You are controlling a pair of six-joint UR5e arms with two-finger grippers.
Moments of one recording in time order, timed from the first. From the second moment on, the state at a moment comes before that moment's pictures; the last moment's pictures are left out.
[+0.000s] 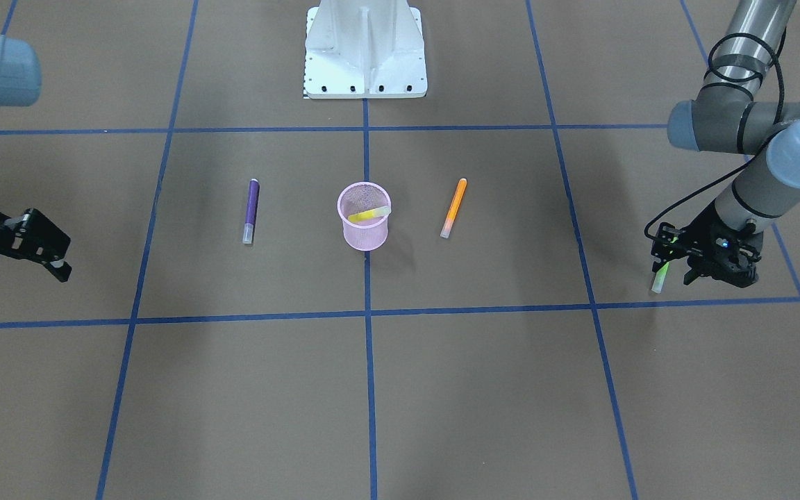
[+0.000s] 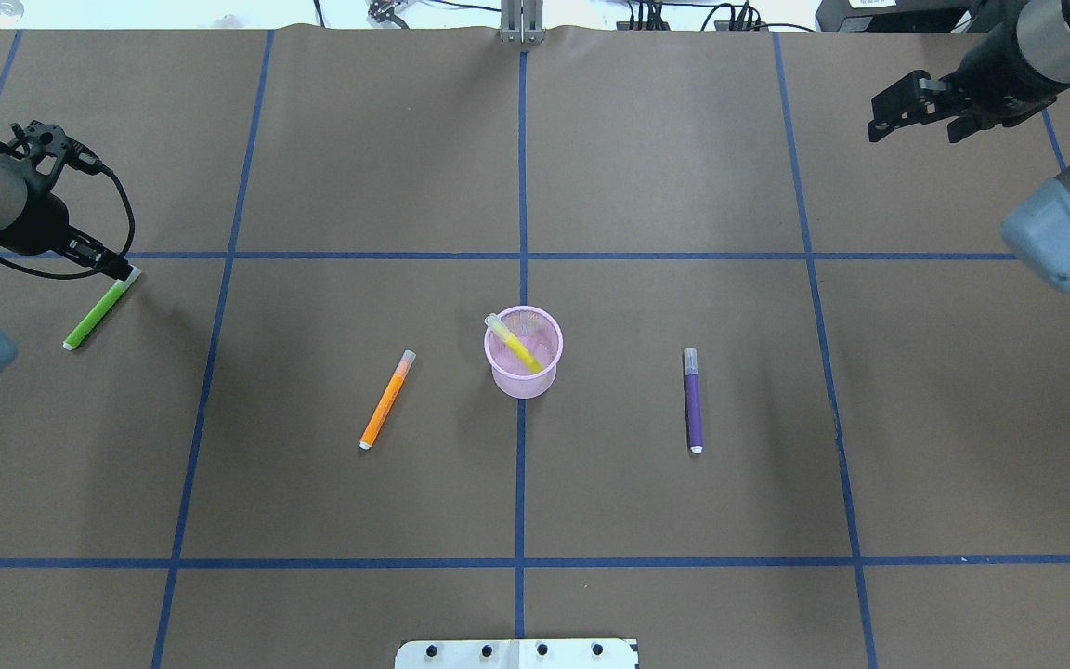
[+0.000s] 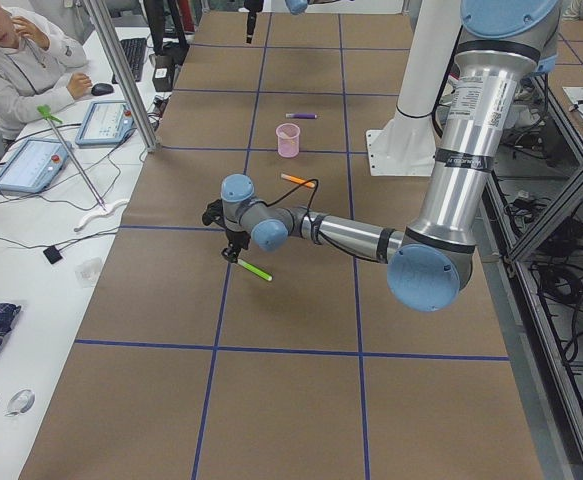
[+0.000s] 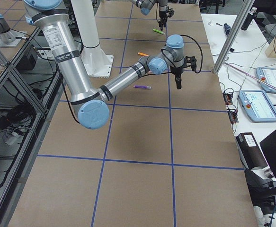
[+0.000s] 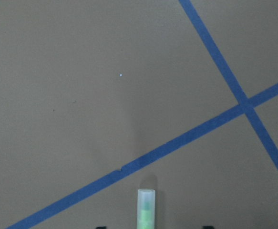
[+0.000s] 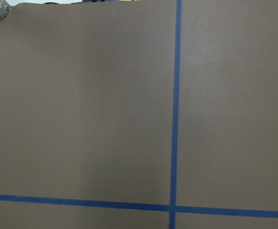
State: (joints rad) left arm -1.00 -1.79 -1.48 -2.09 -2.15 -0.34; right arm 1.15 -1.24 1.78 -1.43 2.20 0.69
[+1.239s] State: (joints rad) left arm -0.96 -1.79 -1.38 -2.22 -2.16 -0.34; right arm 1.24 -1.34 1.76 -1.43 2.23 0.50
